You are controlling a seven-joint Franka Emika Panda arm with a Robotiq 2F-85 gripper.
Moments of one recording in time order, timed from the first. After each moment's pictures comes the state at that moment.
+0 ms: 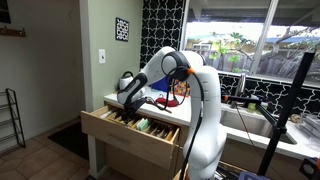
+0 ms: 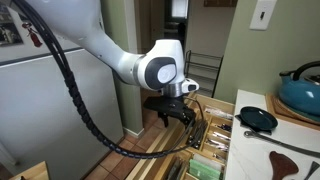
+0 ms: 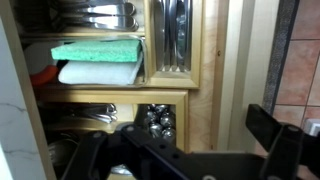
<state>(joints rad) -0.04 0.21 -0.05 -2.12 -0.24 2.40 -0.19</state>
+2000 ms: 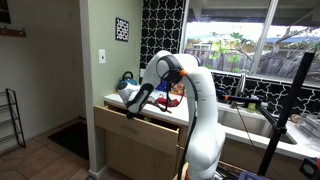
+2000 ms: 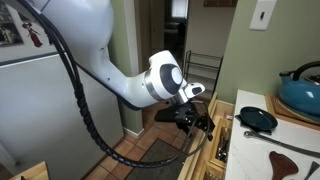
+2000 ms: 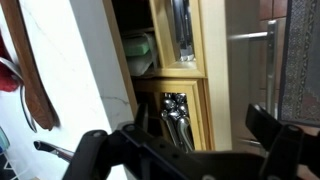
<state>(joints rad) 0.03 0.30 -0.19 -2.08 -0.83 2.50 0.40</state>
